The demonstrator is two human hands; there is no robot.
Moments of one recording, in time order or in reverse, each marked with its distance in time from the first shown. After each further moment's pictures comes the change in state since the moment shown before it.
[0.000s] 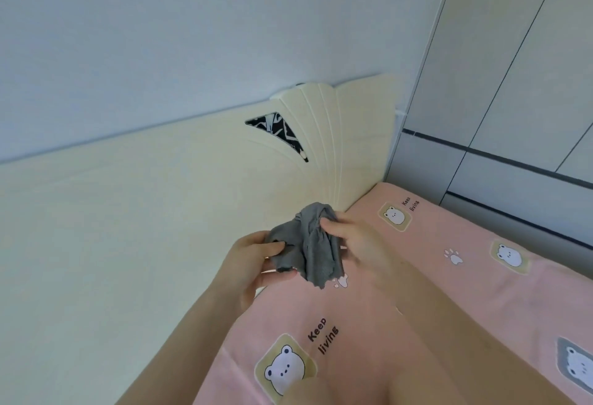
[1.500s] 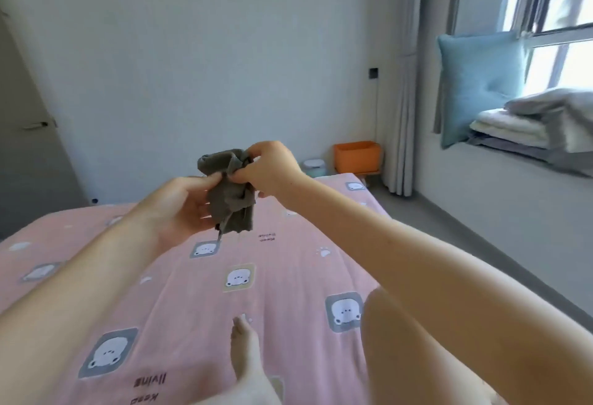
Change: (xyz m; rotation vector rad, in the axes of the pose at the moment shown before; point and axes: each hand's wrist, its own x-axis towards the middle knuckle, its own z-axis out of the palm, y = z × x) left_hand -0.616 -0.173 0.372 0.445 -2.280 -0.214; right_hand -0.803 0.043 0.143 -0.397 2.453 0.368
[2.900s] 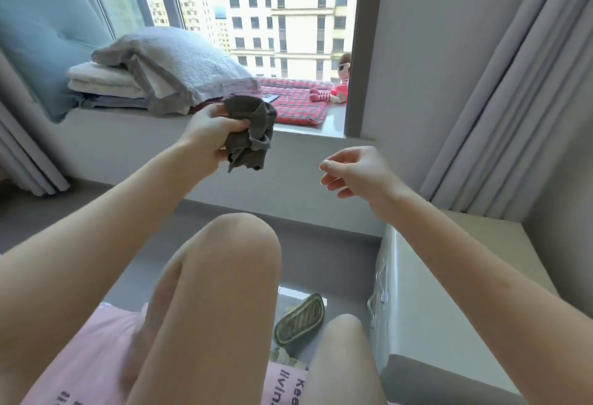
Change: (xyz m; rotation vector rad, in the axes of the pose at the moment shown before) left_hand -0.049 -0.079 0.658 0.045 -1.031 0.011; right_hand -0.424 0.201 -0.436 -0.101 1.097 0.778
